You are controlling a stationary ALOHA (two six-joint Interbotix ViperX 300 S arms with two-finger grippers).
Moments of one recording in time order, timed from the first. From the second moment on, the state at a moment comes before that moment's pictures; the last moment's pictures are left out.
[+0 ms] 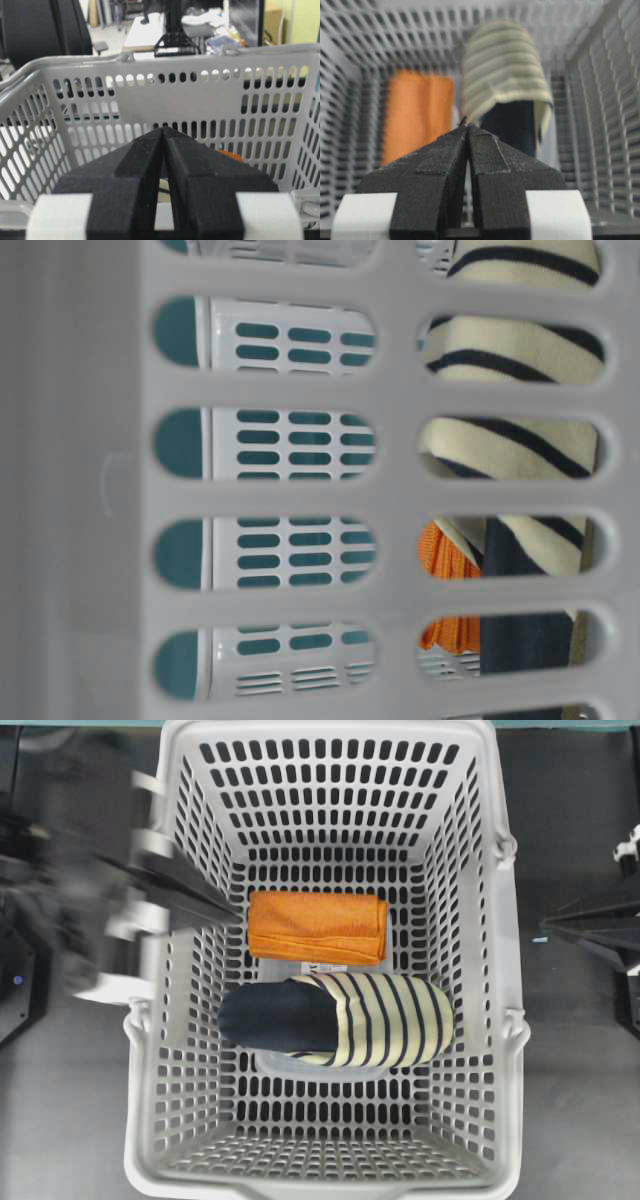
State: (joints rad) left arm -0.05 -0.39 0.26 0.04 0.73 -0.01; right arm 0.02 -0.99 1.18 0.01 -0.18 0.04
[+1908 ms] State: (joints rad) left arm -0.12 0.25 -0.02 0.04 0.94 -0.11; right arm 0.06 -0.99 1.21 0.02 -0.11 0.04
